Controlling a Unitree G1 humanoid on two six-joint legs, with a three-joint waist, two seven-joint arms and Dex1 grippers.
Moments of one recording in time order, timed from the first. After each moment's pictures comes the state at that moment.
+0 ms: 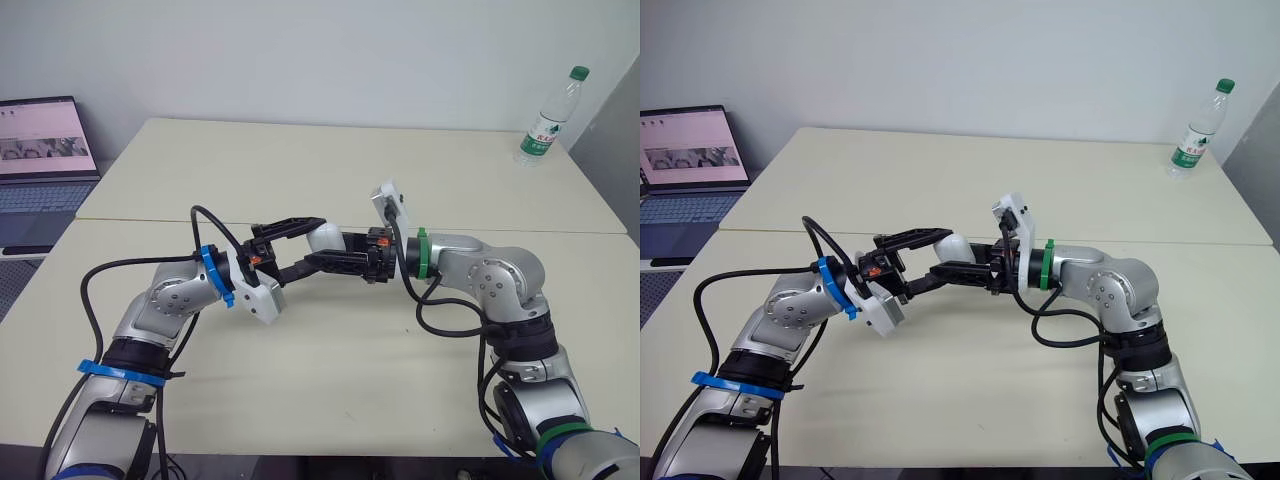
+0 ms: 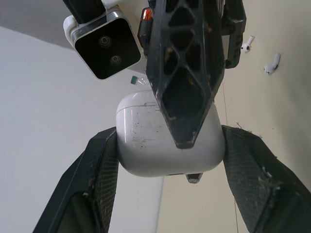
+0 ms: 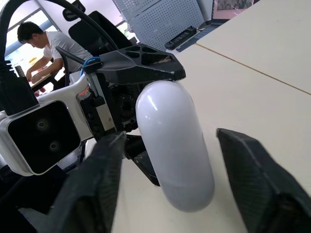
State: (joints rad) left arm -0.54 0.64 -0.13 0.30 0.20 -1.04 -0.60; right arm -0.74 -0.27 0.09 -0.13 0.73 1.05 0.73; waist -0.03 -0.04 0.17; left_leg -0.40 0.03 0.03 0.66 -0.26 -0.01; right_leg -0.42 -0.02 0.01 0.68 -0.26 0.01
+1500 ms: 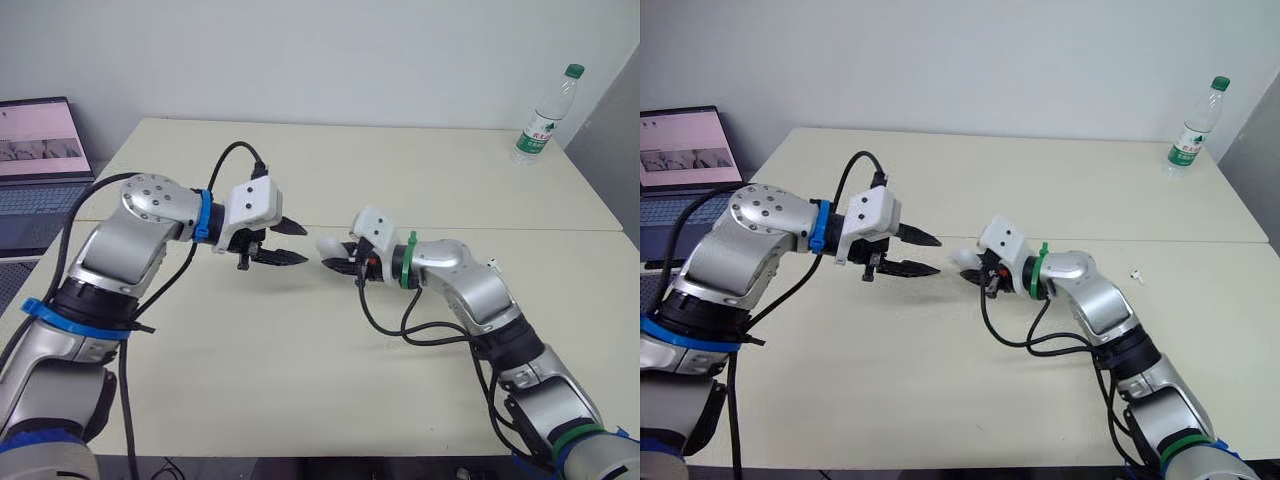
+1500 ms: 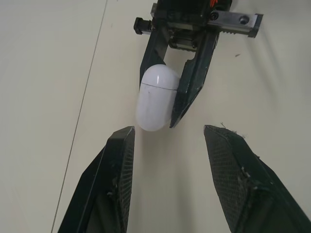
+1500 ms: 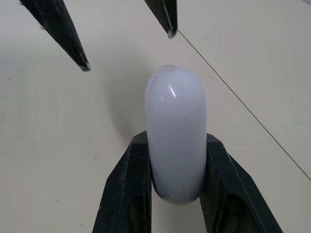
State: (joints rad) left arm -0.84 0.85 -0.29 0.08 -0.27 0.30 -1.32; right arm -0.71 -0.34 0.37 -0.01 0.19 0.54 0.79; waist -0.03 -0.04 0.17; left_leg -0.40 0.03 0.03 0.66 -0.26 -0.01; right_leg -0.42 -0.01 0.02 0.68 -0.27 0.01
